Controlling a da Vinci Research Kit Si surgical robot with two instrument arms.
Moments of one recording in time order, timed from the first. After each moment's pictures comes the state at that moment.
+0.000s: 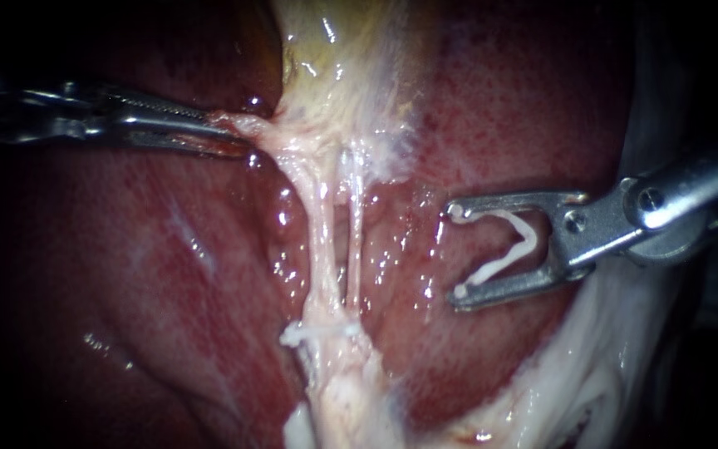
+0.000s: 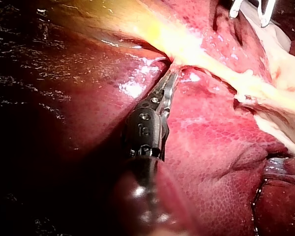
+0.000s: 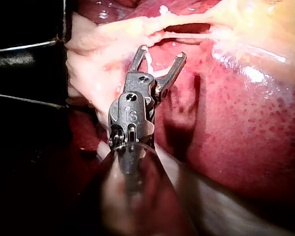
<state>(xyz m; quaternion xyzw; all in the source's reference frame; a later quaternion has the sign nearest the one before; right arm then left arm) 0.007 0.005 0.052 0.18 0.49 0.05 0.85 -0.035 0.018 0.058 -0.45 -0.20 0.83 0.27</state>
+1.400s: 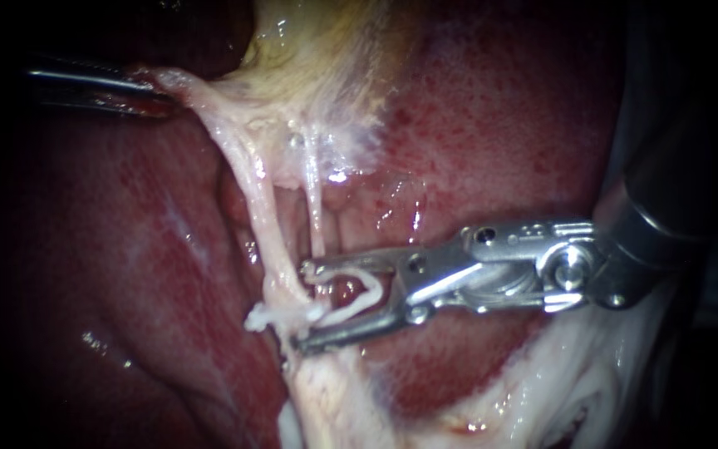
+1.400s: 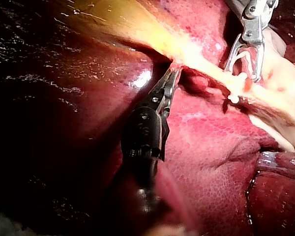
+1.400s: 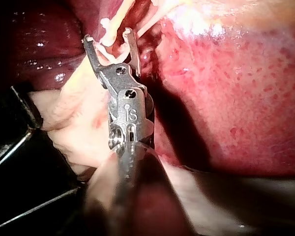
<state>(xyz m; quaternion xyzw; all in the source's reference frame) 0.020 0.001 0.060 0.36 0.52 0.19 0.75 -0.030 0.021 0.050 -0.45 -0.18 0.82 0.29</state>
